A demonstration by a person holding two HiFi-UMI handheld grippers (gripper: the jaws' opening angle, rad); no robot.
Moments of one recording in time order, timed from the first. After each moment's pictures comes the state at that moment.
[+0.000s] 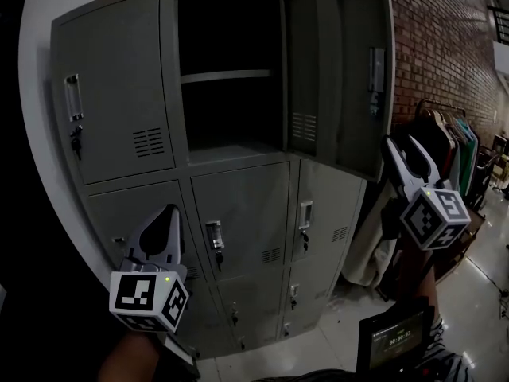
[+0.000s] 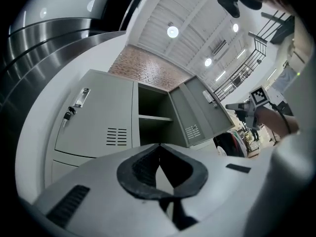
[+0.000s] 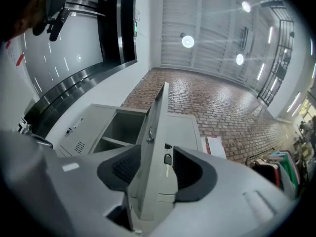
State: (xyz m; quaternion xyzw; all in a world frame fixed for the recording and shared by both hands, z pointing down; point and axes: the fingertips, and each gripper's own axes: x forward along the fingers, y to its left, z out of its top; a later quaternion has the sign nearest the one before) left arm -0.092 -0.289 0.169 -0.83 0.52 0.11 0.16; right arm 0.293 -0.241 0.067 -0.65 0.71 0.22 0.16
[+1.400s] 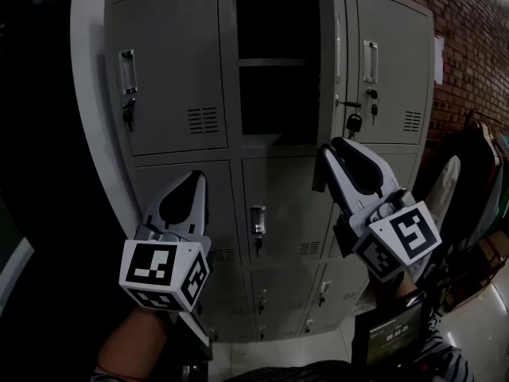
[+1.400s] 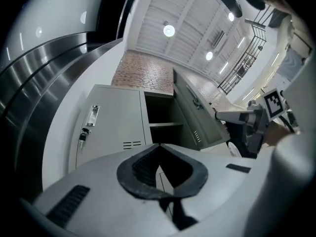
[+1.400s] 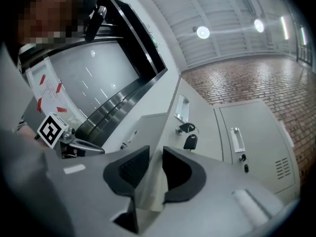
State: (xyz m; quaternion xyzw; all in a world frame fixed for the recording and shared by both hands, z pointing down) left arm -0.120 -0.264 0.137 -0.79 0.57 0.09 0.20; right arm 0.072 -0.251 0.091 -0.42 0.85 0.26 0.16
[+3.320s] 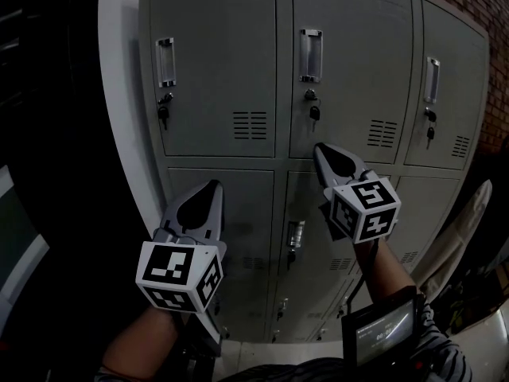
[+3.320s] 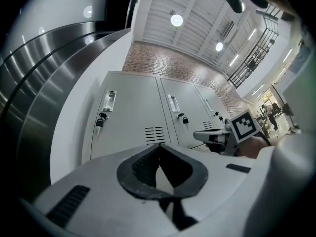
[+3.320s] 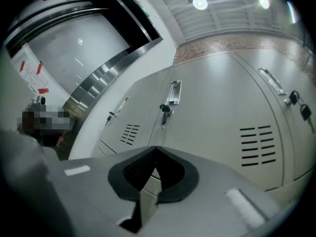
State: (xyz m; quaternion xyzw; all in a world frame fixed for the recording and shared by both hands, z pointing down) left arm -0.186 -0.315 0.156 -0.77 0.61 0.07 0.16; right arm -0.022 -0.426 0.133 -0.43 0.88 0.17 0.07
